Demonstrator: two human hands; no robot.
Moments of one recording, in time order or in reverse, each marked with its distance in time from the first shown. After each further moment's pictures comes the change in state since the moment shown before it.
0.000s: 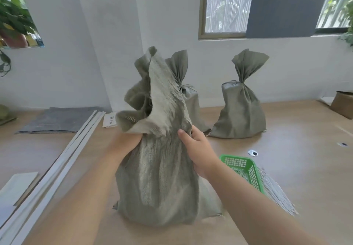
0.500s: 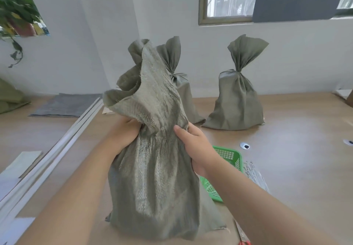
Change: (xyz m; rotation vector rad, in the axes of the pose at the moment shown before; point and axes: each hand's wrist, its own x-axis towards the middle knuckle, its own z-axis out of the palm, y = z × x) left_hand -0.058 0.068 0.090 0.001 0.057 0.064; right_hand -0.035 -0.020 -0.105 0.204 -0.156 0.187
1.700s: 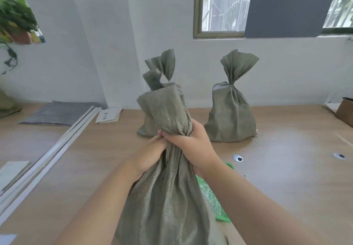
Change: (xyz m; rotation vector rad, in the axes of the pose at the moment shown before) left_hand -0.032 0.028 0.057 -0.385 -0.488 0.077; right_hand -0.004 -0.046 -0.008 -0.166 -0.045 -0.340
